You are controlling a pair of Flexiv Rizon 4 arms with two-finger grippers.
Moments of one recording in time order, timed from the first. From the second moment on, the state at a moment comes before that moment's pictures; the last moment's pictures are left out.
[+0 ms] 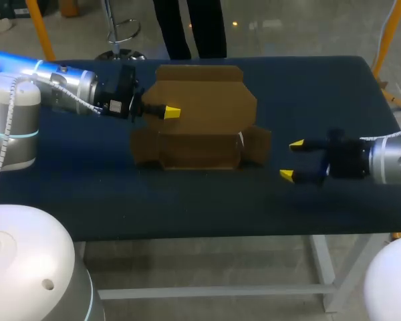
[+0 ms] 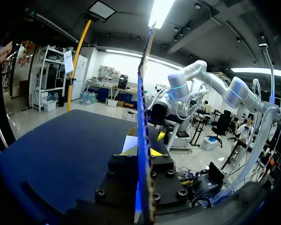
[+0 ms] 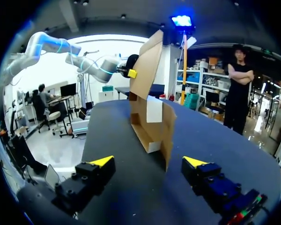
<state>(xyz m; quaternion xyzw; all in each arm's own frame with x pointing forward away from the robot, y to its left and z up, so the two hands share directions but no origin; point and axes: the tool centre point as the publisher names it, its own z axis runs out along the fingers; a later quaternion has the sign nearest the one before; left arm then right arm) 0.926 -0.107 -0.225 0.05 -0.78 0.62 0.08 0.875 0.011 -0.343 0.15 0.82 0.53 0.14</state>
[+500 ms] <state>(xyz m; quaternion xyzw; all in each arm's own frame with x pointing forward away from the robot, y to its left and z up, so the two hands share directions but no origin) 0.926 -0.107 -0.225 0.05 -0.78 0.62 0.08 0.932 0.036 -0.356 0.13 0.82 0.54 0.11</state>
